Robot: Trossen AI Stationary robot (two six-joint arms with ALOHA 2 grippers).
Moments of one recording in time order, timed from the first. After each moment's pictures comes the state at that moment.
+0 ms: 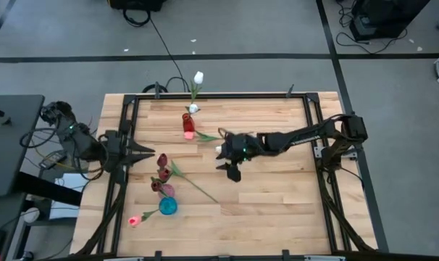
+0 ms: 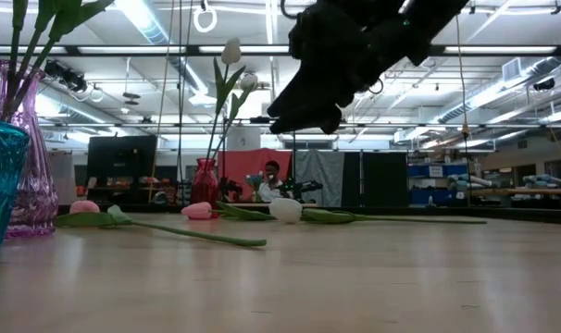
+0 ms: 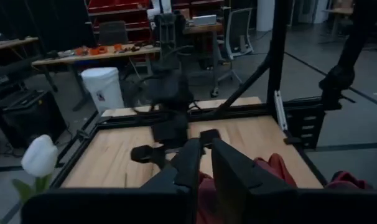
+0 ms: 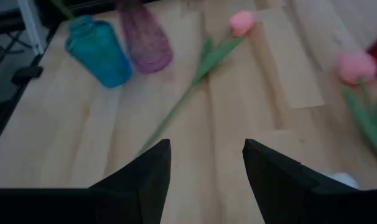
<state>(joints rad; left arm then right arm) -0.72 0.62 0.93 -0.45 -0.73 -0.03 0.00 1.70 1.03 0.05 -0.12 0.19</state>
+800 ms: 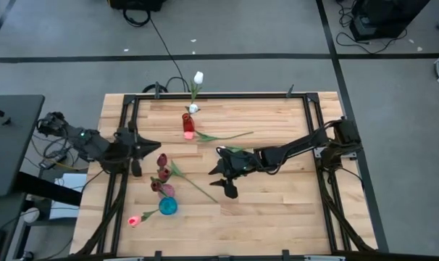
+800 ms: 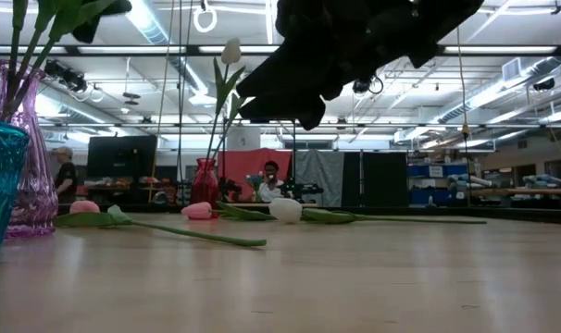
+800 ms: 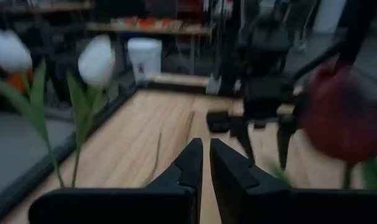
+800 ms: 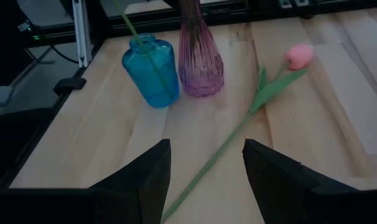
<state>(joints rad) -0.51 0.44 0.61 -0.38 -0.72 -0.18 0.14 1.79 1.03 0.28 -0.05 0.19</state>
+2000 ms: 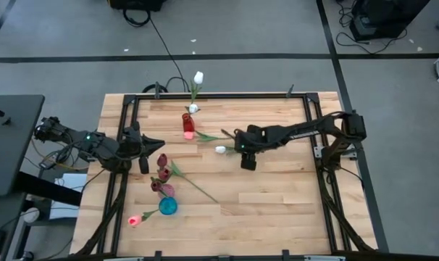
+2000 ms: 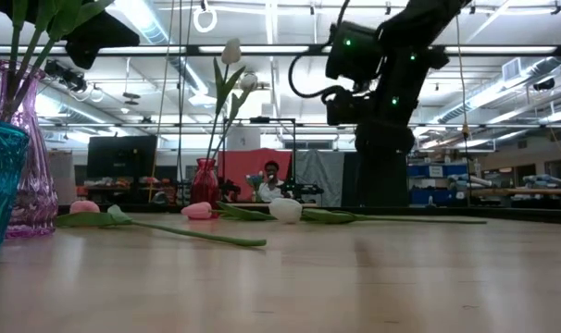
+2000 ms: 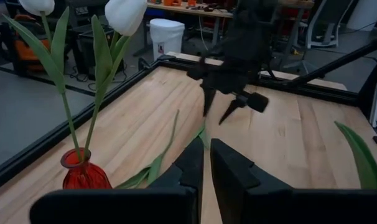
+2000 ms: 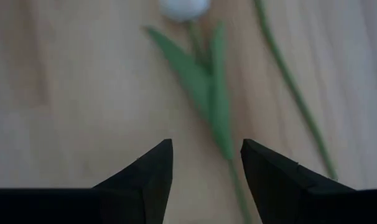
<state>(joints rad) -0.39 0.43 0.52 -0.38 -0.69 -0.30 -0.10 1.70 1.03 -0.53 0.17 0.09</state>
